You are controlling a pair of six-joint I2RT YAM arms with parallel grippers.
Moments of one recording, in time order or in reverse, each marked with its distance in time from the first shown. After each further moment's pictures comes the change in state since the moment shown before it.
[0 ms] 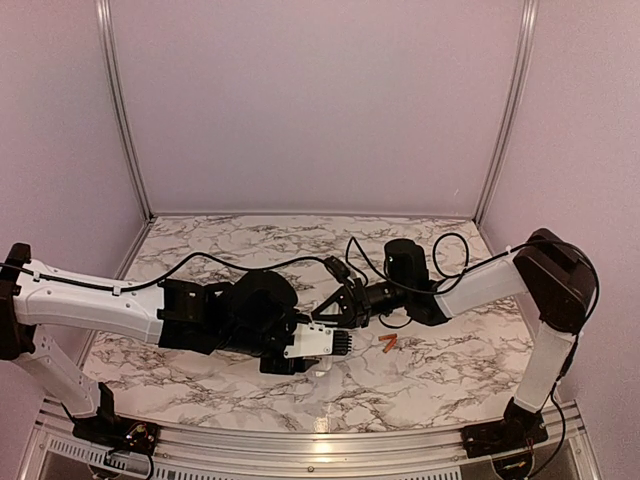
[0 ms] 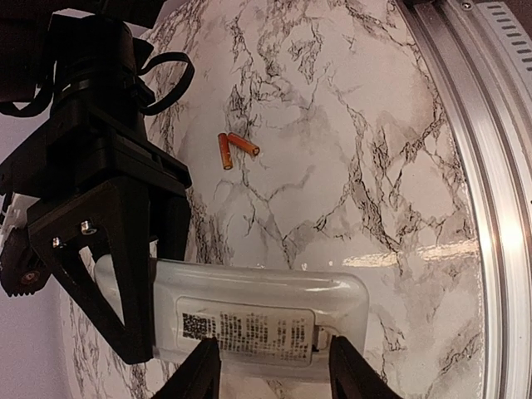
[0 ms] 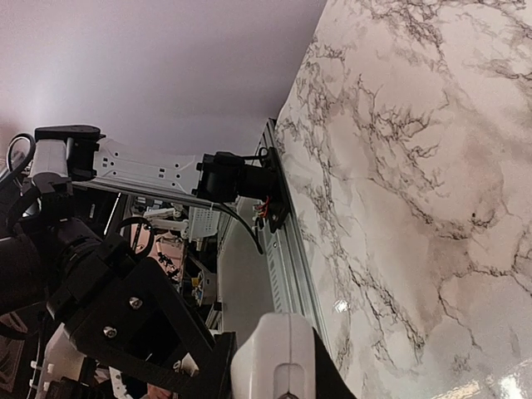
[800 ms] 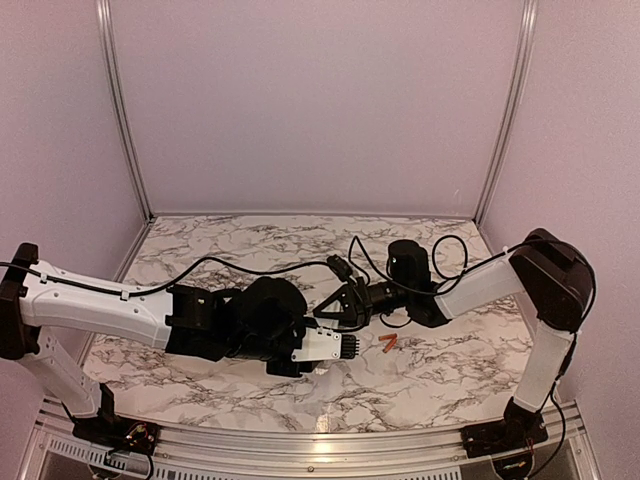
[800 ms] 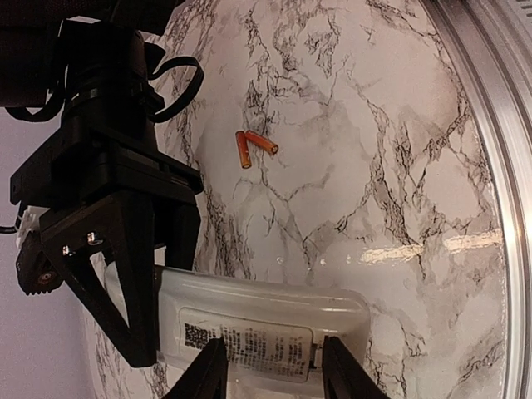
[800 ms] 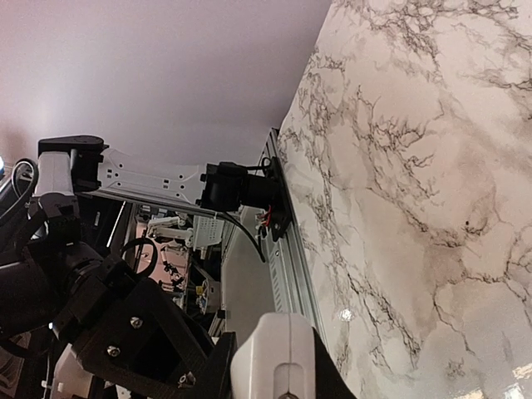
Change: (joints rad) left arm -0.025 0.040 0.024 0.023 -0.097 0.026; right arm -0.005 0.015 -0.017 0.079 0.002 0.048
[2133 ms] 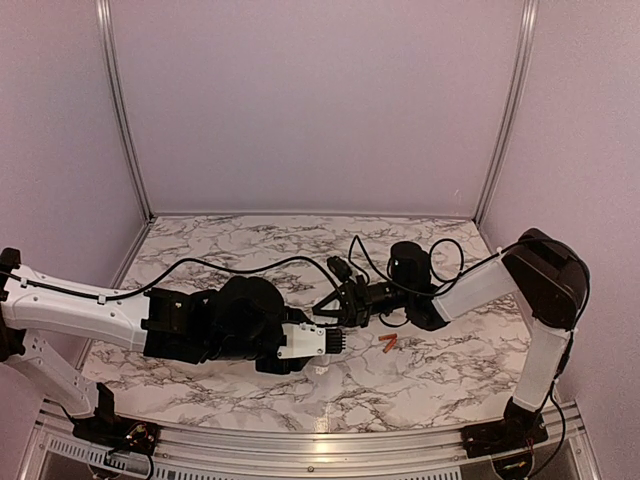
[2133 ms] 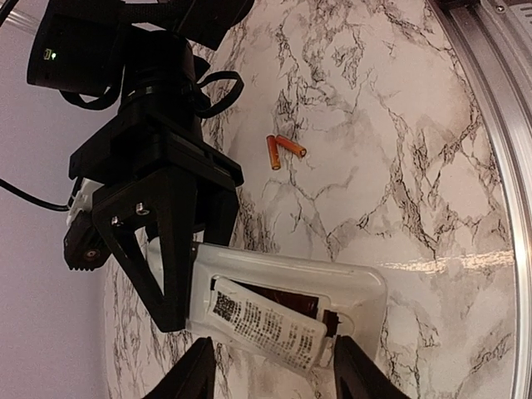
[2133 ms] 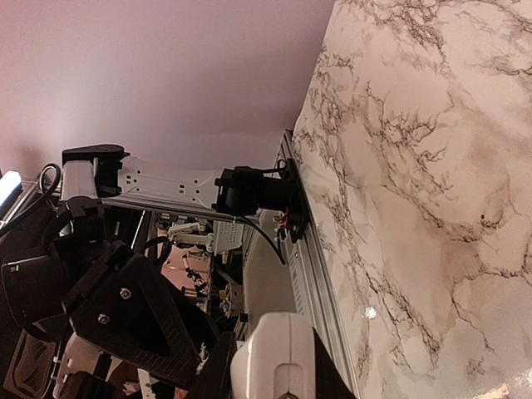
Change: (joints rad) left arm -0.005 -0.113 -0.104 0.087 -0.044 0.010; right arm -0.003 0.034 -0.013 0.130 -0.005 0.142
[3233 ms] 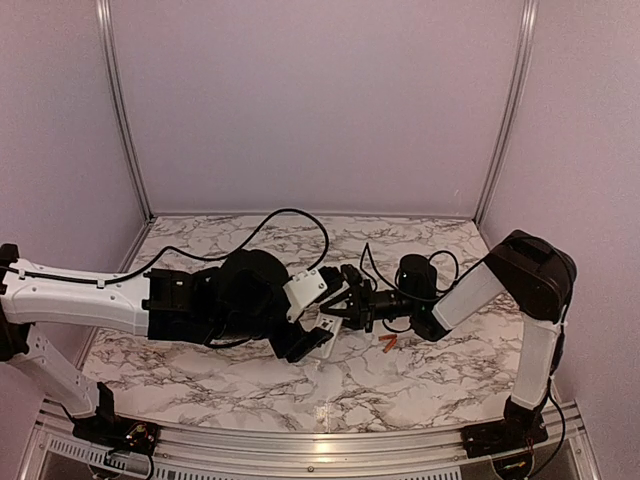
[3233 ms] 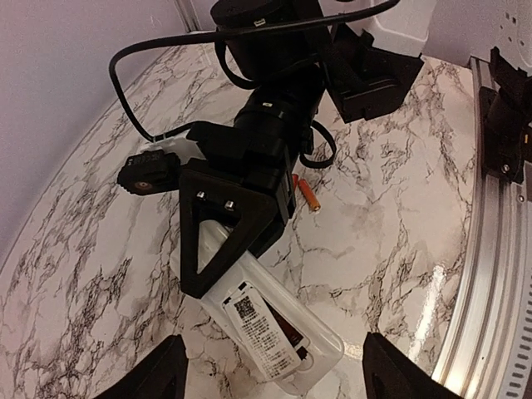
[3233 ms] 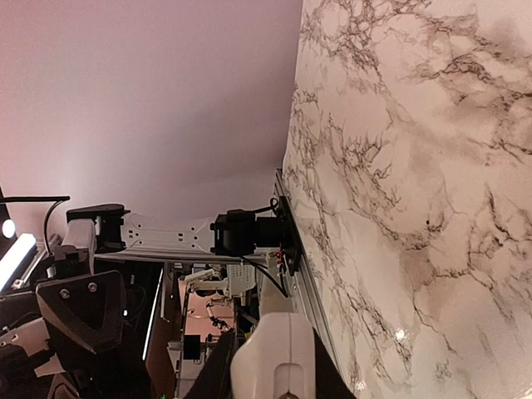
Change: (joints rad) left arm 0.041 0.023 0.107 -0.038 0.029 -0.570; right arm -0.051 0.091 -0.080 0.228 0.092 0.191
